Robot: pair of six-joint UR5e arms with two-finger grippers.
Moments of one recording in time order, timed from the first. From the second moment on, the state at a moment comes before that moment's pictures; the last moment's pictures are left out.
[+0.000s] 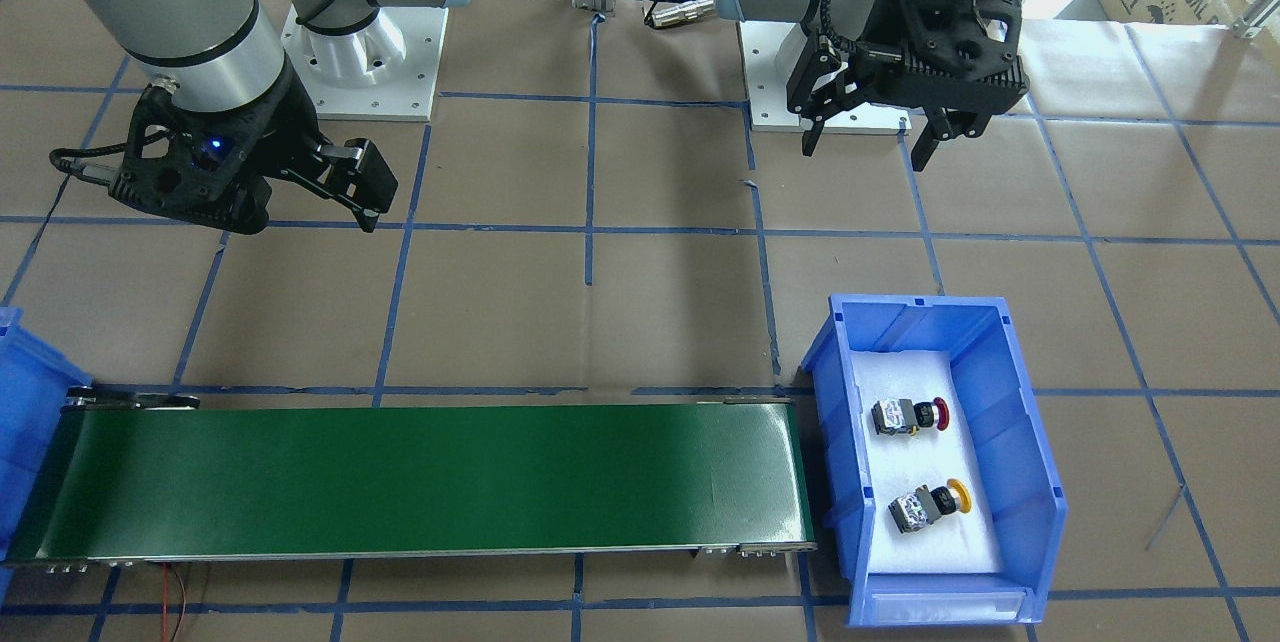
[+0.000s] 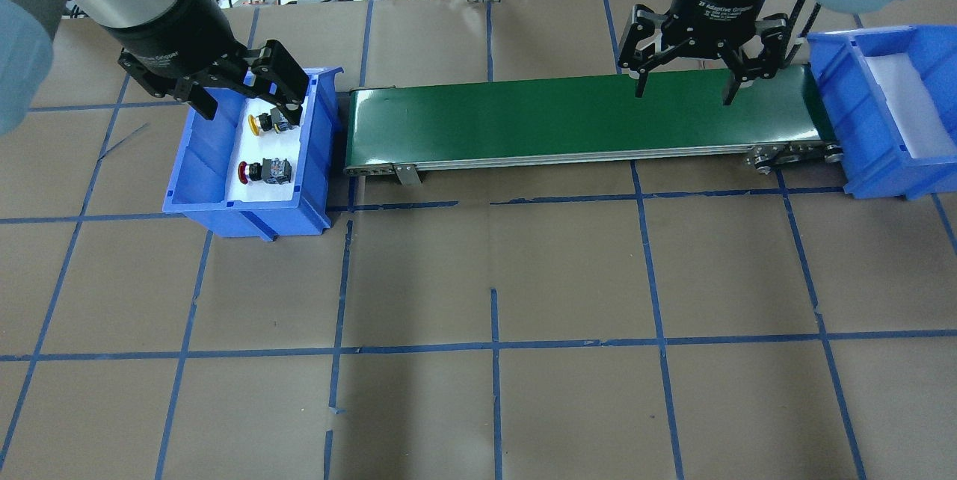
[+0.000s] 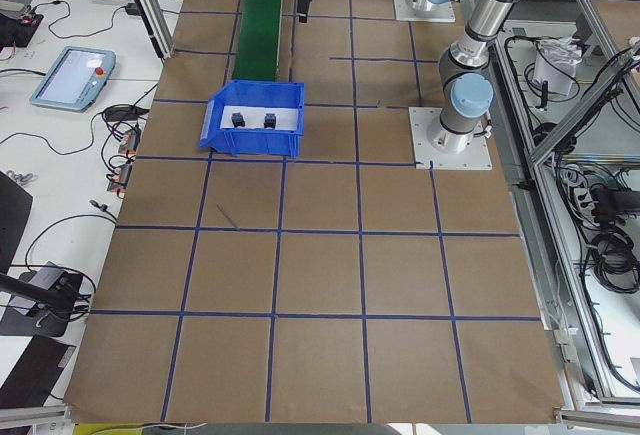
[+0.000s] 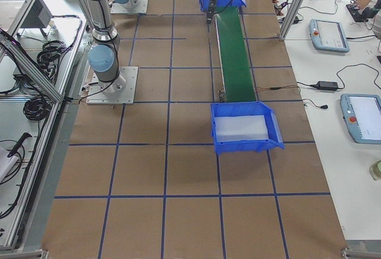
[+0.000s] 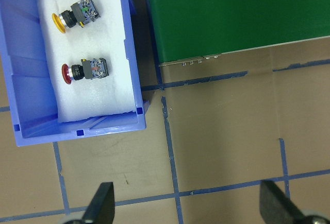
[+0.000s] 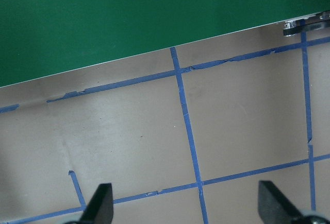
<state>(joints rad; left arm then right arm) -1.58 -1.52 -1.55 -1.57 1.55 0.12 1.62 -1.43 1.42 -1.48 -1.59 0.25</state>
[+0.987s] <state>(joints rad) -1.56 -1.55 -1.56 -1.55 1.52 0.24 1.62 -1.43 1.42 -1.48 -1.59 0.25</state>
